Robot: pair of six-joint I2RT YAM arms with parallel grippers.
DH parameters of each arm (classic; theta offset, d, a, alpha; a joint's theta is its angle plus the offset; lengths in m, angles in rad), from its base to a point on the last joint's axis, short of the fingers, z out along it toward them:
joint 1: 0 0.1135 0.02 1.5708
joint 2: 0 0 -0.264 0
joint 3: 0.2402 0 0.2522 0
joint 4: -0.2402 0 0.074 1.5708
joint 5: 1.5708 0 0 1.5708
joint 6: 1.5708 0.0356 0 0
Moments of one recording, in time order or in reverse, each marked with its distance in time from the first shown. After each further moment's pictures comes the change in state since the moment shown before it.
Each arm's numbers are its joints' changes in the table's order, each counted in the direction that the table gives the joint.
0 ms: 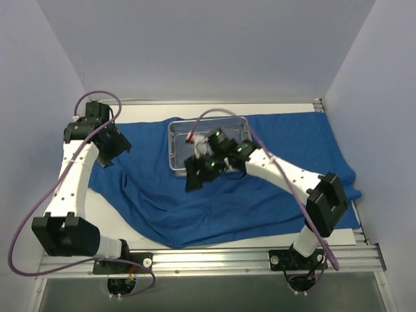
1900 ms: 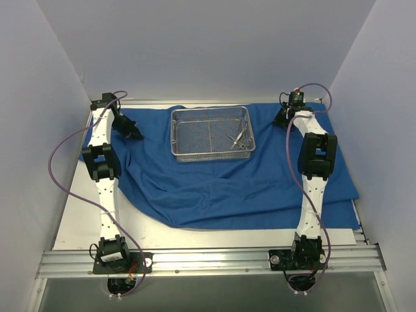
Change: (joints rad) left arm 0.155 -1.385 1.212 -0.167 0.515 0.006; right arm -0.928 -0.770 0.643 0.176 0.453 0.267
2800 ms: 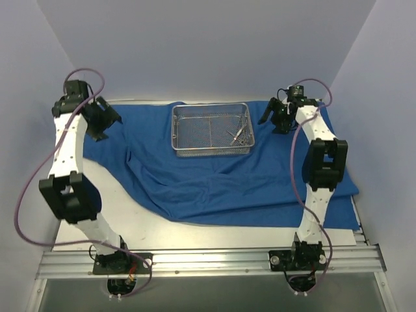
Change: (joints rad) left arm 0.021 0.921 -0.795 0.332 -0.236 0.094; right arm 0.035 0.187 -0.014 -0.303 -0.157 -0.018
